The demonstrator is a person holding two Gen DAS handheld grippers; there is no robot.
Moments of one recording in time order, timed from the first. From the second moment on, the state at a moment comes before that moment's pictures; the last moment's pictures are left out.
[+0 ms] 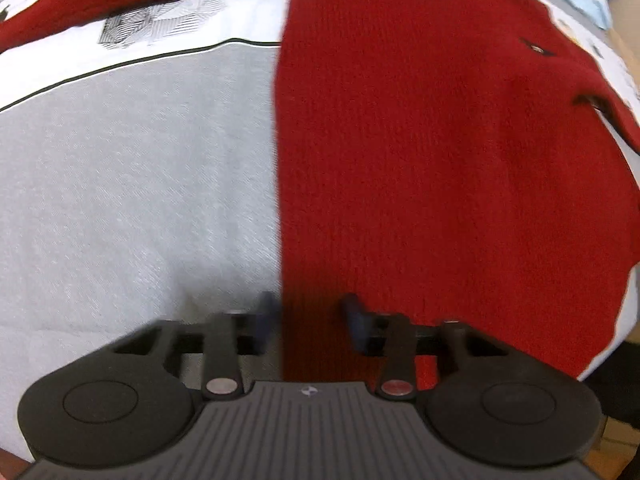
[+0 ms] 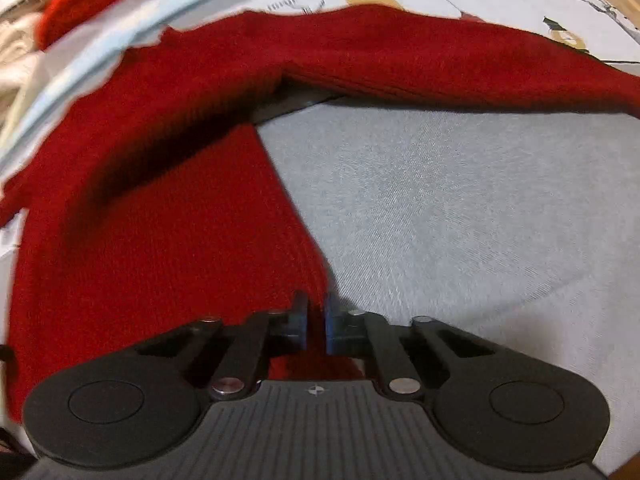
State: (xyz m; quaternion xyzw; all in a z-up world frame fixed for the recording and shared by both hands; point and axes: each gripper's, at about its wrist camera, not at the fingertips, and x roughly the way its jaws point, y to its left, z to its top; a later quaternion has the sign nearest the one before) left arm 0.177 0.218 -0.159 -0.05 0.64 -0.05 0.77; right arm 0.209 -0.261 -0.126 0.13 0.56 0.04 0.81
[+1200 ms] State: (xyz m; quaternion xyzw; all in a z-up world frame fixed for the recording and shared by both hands) left arm 0.164 0.187 -0.010 0.06 0.50 -0.01 0.87; right arm 0.137 -0.273 -0.072 -0.03 0.51 0.04 0.86
